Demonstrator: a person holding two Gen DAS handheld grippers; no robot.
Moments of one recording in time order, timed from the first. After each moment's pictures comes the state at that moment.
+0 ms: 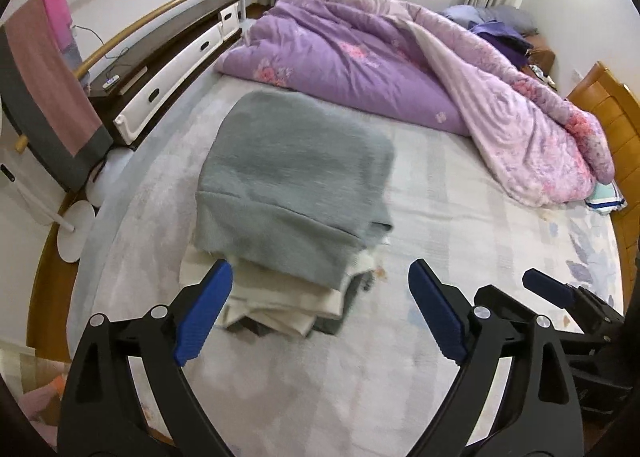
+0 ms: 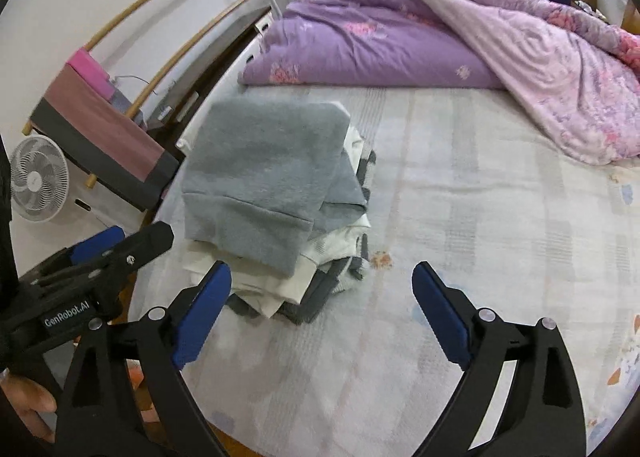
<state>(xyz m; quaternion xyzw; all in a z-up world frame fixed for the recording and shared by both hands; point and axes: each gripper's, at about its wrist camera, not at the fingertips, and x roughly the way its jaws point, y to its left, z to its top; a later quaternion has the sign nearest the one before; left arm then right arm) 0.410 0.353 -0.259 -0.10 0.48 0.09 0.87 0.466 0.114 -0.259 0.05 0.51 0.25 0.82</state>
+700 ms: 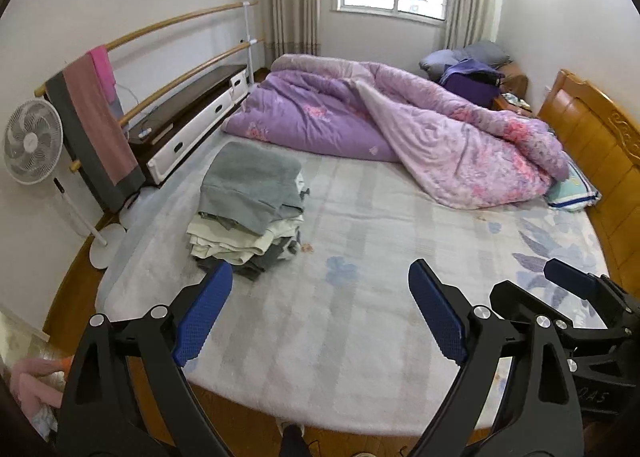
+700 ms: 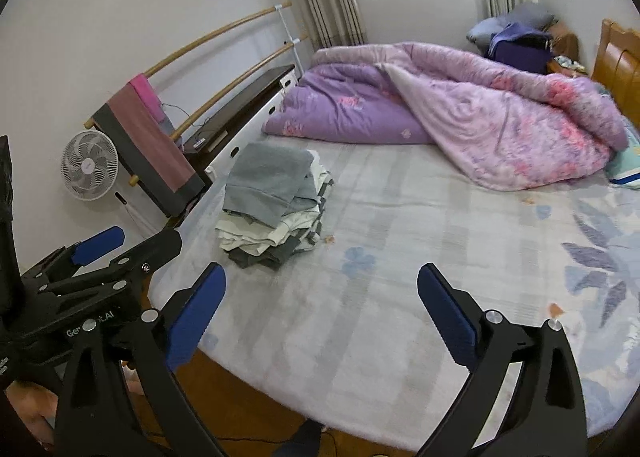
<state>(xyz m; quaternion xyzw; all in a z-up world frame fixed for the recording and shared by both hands) 0.203 0.086 -0.091 -0.05 0.38 0.13 0.91 0.256 -0.137 -0.088 0.04 0.40 0.29 0.87</state>
